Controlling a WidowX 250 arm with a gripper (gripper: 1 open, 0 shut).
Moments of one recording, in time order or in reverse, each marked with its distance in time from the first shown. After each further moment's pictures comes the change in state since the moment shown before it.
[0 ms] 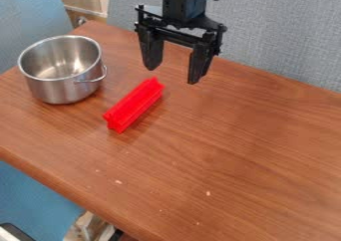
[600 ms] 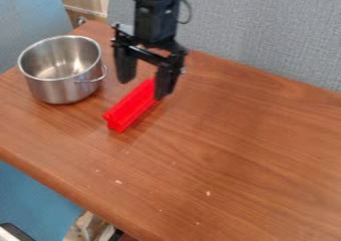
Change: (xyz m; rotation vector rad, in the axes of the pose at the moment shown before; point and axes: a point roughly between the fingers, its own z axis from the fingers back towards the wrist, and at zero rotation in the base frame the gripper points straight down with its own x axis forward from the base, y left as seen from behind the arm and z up) arm -0.007 0.049 -0.034 0.038 0.049 -0.093
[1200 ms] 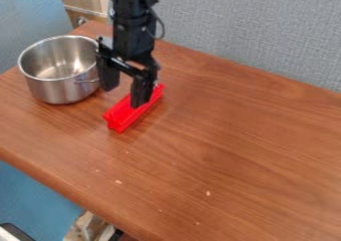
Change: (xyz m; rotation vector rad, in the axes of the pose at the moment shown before) arm 0.006 0.026 -0.031 0.023 -0.002 -0.076
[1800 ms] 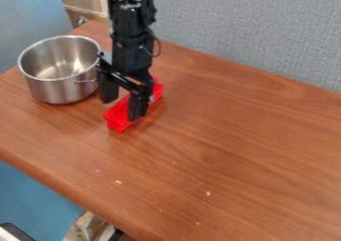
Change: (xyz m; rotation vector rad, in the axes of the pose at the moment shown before) arm 0.005 0.004 -0.023 -0.002 0.013 -0.053
